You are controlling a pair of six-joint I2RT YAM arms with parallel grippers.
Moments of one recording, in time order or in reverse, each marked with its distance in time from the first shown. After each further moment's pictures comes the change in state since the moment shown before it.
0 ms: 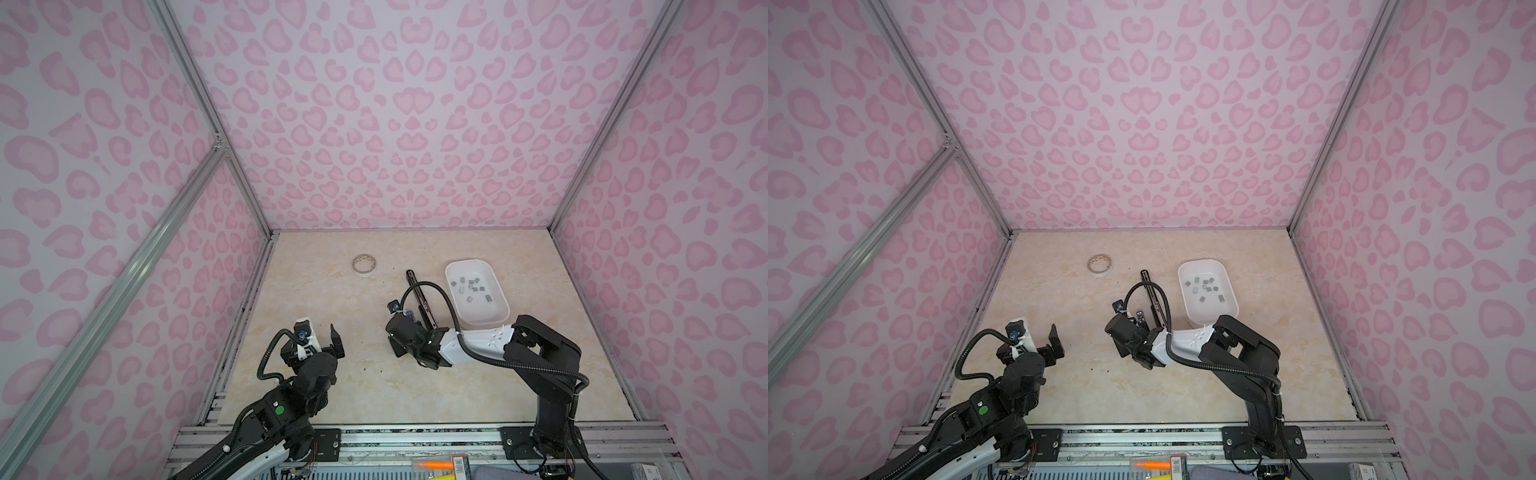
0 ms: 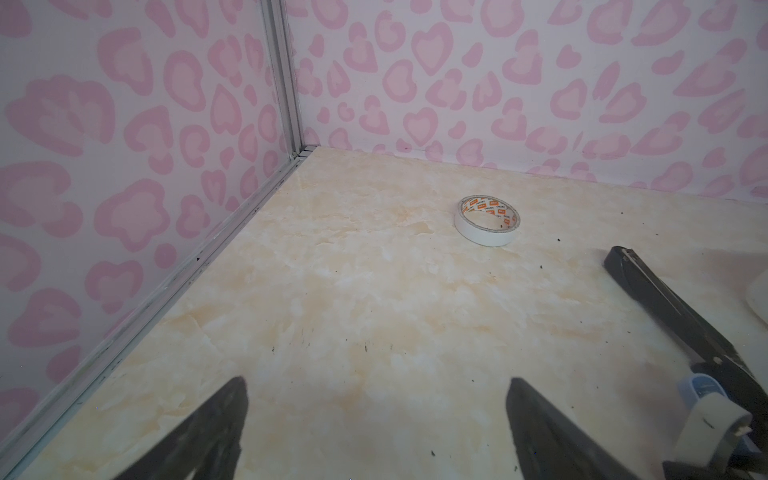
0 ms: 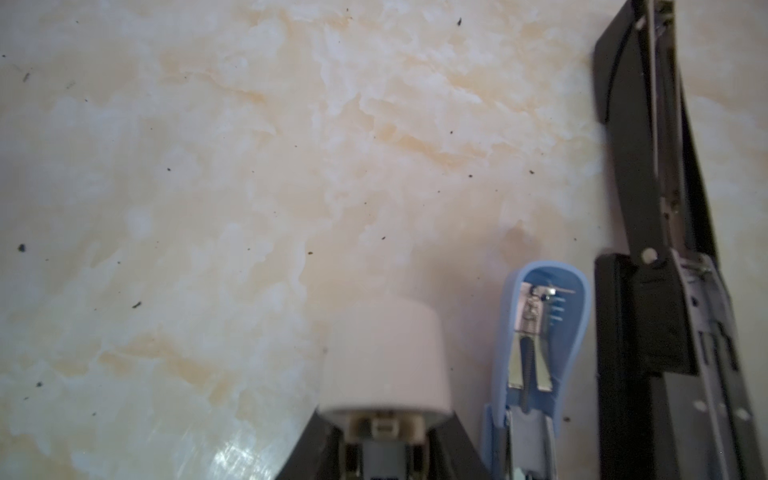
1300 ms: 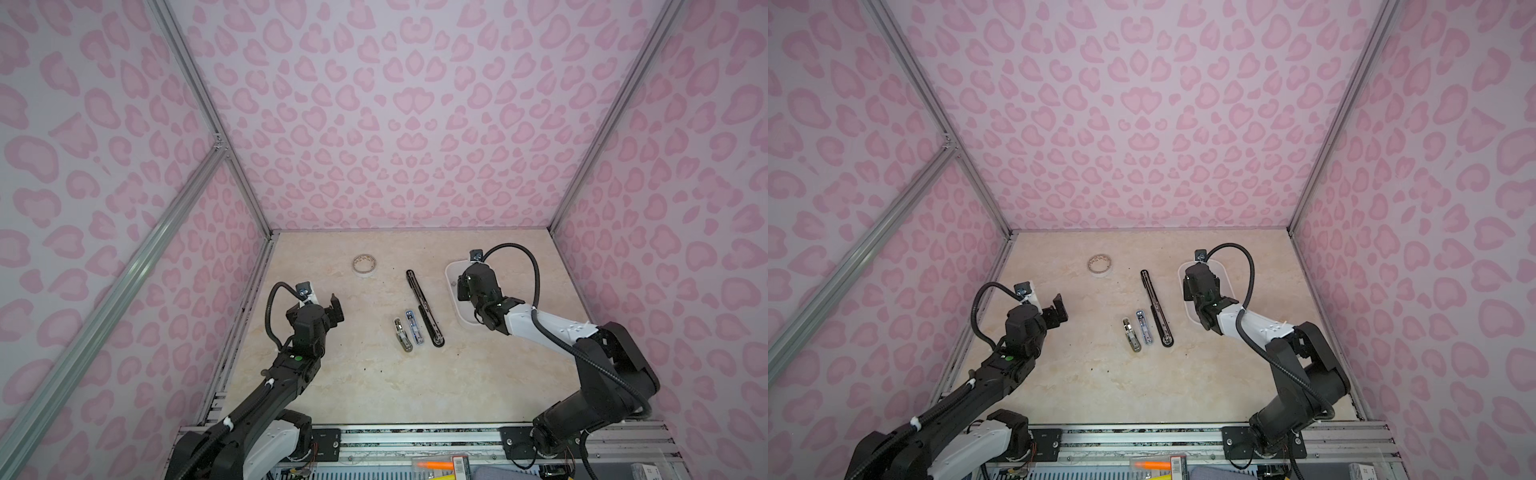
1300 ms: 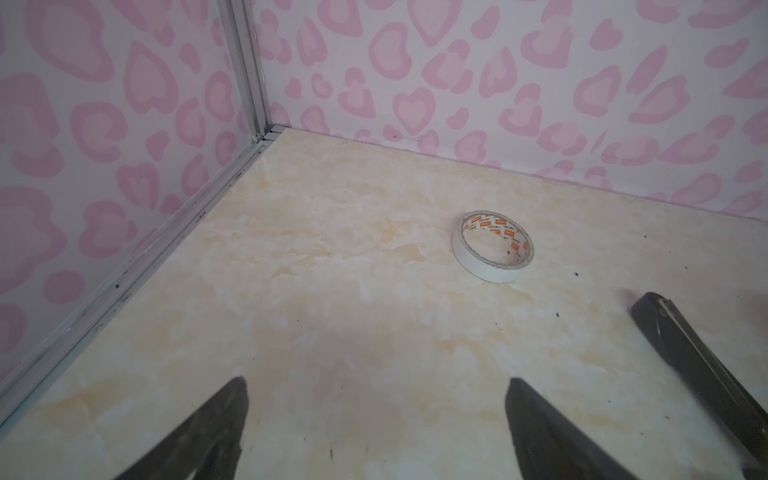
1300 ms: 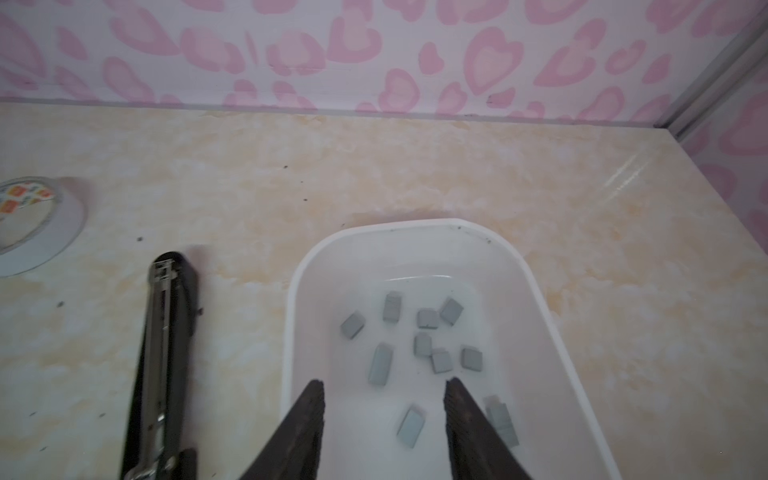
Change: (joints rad) left arm 0.531 0.637 0.126 0.593 0.563 0.174; right arm -0.578 -0.290 -0.140 0.135 0.001 -0.147
